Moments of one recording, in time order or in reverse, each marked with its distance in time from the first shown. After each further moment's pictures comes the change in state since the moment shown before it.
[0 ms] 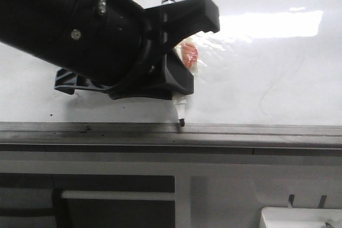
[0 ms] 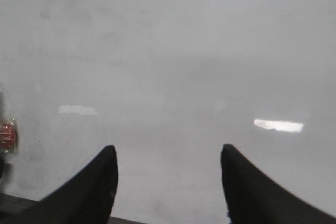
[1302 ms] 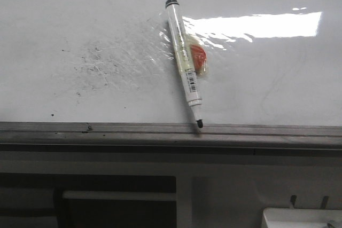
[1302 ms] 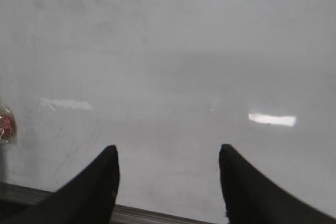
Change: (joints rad) left arm 0.513 -0.696 0.172 0.280 0.620 -0.053; right arm -0.003 -0.019 0.000 -0.015 0.066 0.000
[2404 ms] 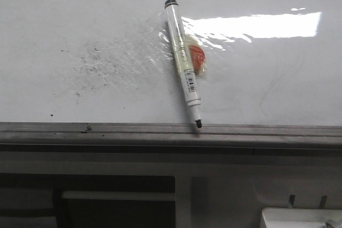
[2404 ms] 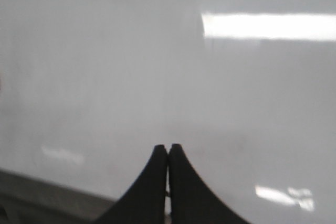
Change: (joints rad) left arm 0.268 -0.777 0.611 0.571 -0.441 -0.350; right arm 0.000 -0.283 0.555 -0.025 -0.611 -0.016
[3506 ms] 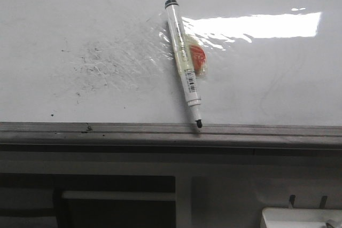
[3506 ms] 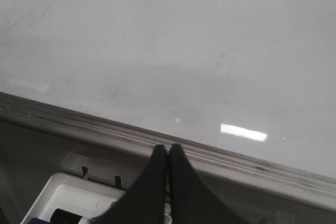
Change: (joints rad) left arm 0.000 0.000 0.000 0.179 0.180 0.000; right arm 0.000 0.000 -0.002 -0.132 0.306 -0.002
